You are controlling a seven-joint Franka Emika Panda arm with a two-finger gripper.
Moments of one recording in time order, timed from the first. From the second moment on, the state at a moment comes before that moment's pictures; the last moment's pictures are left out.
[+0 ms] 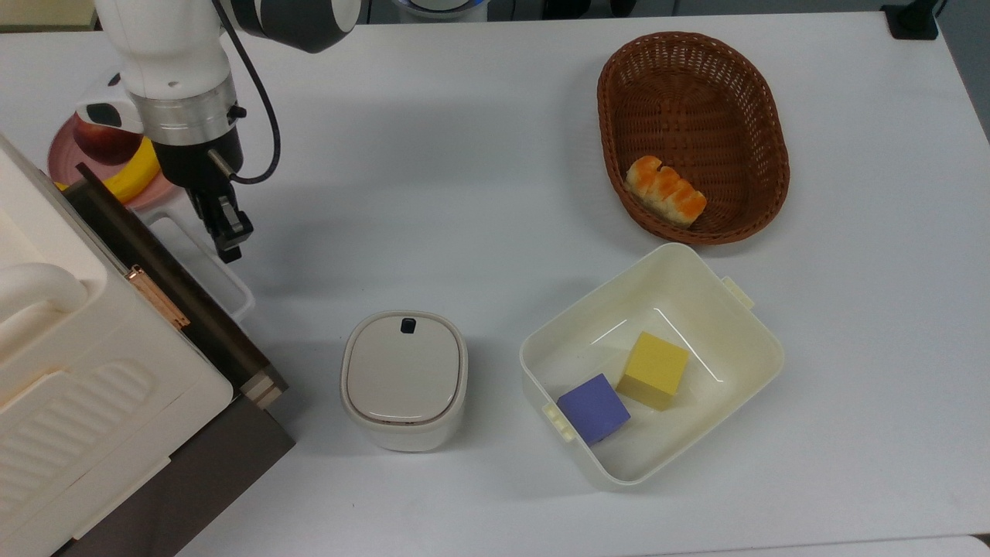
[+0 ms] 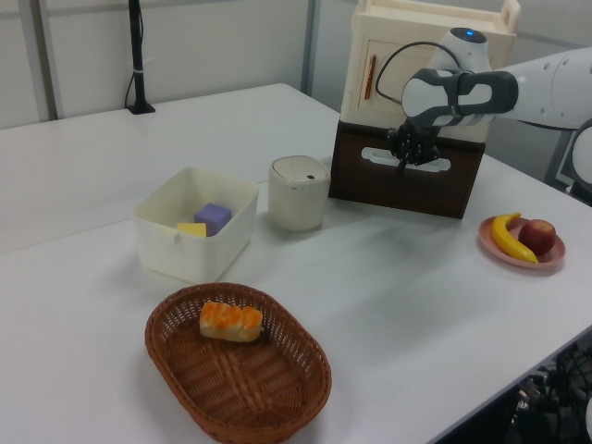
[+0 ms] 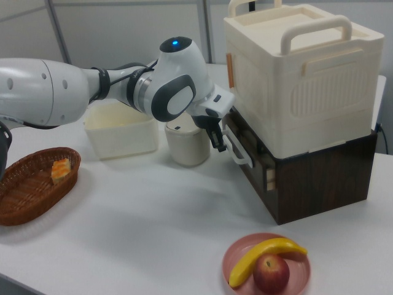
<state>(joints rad) -0.24 0.36 -0.02 -1.63 0.03 2.33 0.64</state>
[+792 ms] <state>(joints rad) -0.27 0.39 -0.03 -1.60 0.03 2.36 0.64</state>
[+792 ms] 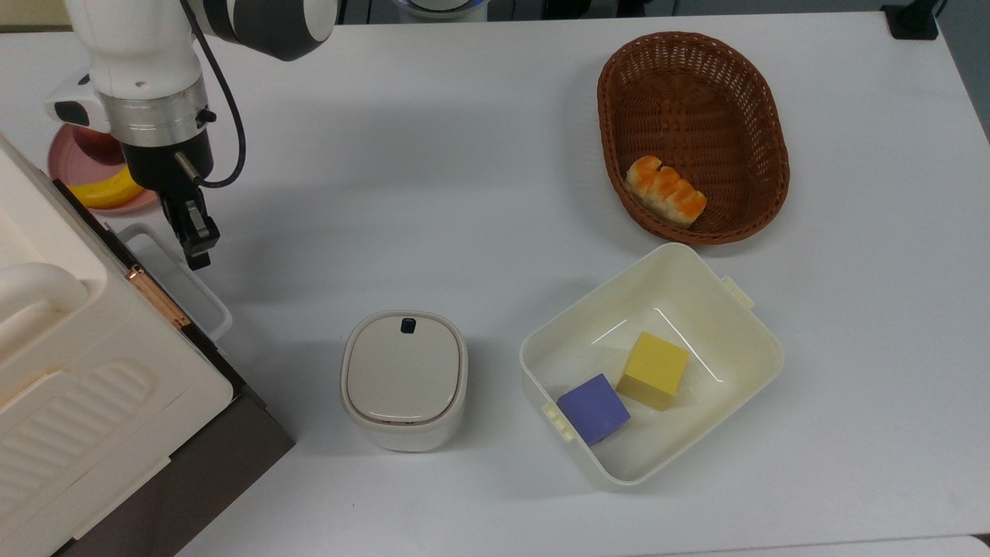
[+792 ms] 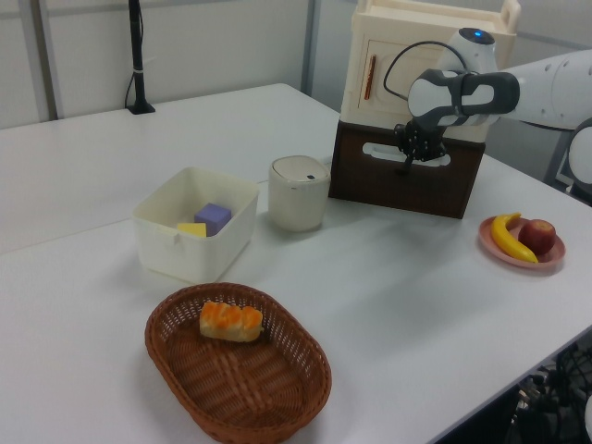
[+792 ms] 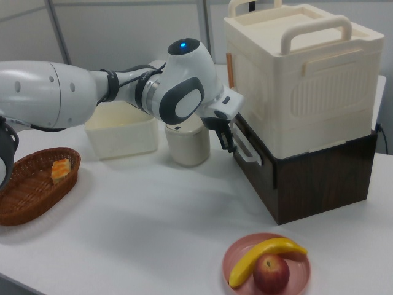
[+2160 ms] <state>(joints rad) -0.25 0.40 -0.02 -1.60 0.01 2.36 0.58</state>
